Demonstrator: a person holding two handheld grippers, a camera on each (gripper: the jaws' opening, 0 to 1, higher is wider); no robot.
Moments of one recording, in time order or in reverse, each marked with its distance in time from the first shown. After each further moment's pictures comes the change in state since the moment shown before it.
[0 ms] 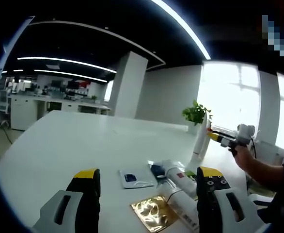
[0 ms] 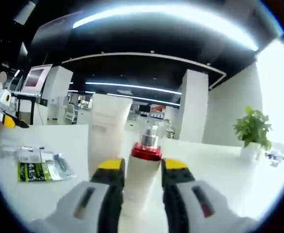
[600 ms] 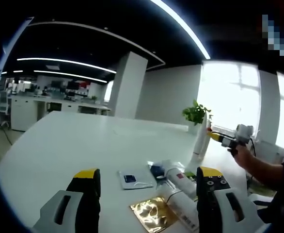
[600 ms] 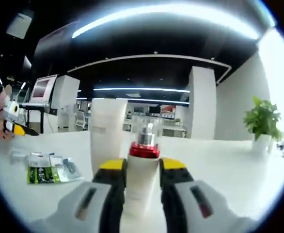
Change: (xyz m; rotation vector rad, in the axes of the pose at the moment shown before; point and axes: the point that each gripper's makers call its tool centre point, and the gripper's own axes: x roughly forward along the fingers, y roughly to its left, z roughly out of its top) left arm 0.002 -0.002 0.001 0.005 0.001 0.003; right arm 0.000 -0.004 -0.002 0.090 -0.028 0.109
